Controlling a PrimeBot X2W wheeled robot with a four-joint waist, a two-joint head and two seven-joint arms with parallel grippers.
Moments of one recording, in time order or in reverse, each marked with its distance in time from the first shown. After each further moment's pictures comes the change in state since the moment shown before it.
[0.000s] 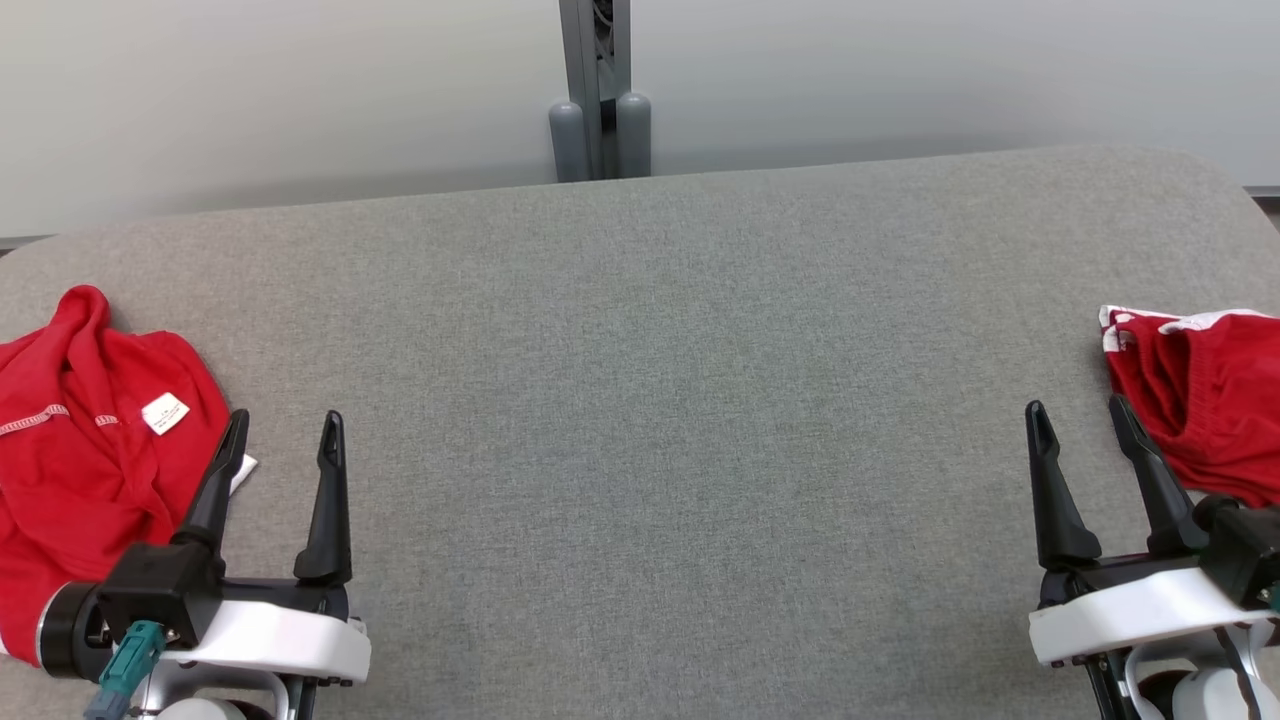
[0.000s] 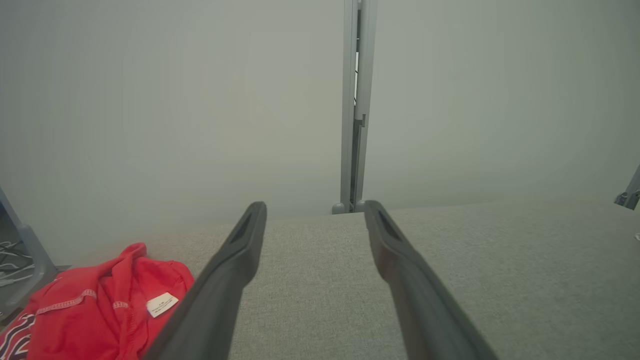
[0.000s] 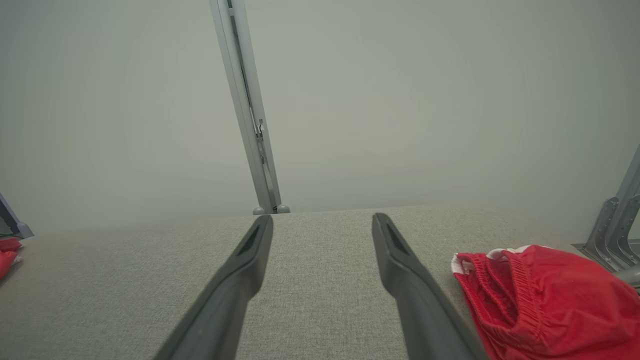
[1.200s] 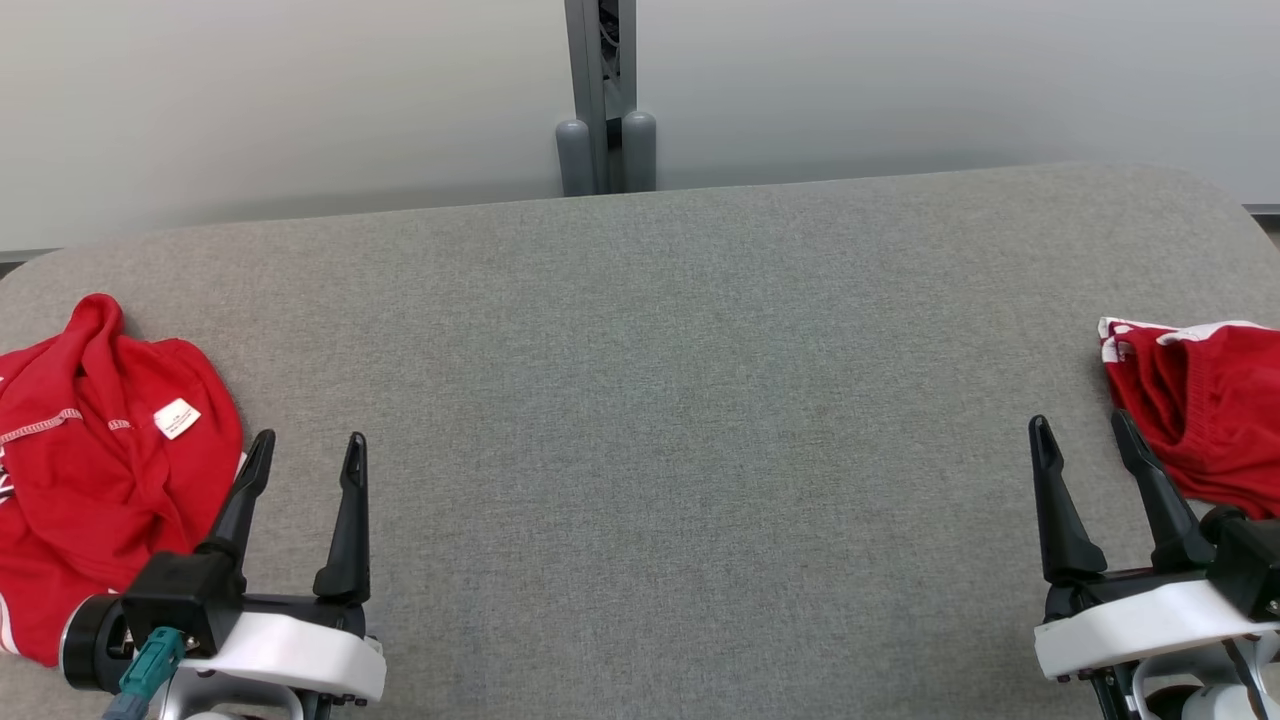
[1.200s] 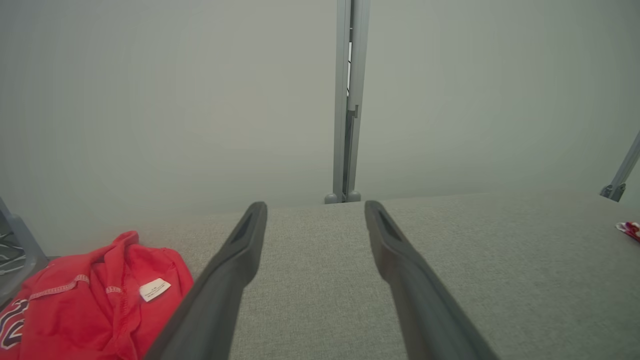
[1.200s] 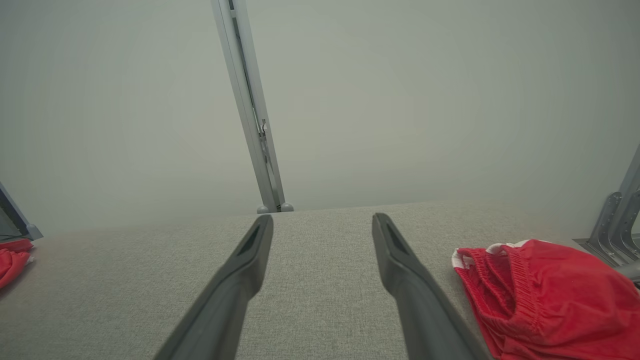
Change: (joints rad) left arm 0.021 0.007 -0.034 -0.007 -0.019 0.011 0.030; right arm 0.038 0.000 -0.006 -0.036 0.021 0.000 0.037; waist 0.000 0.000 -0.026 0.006
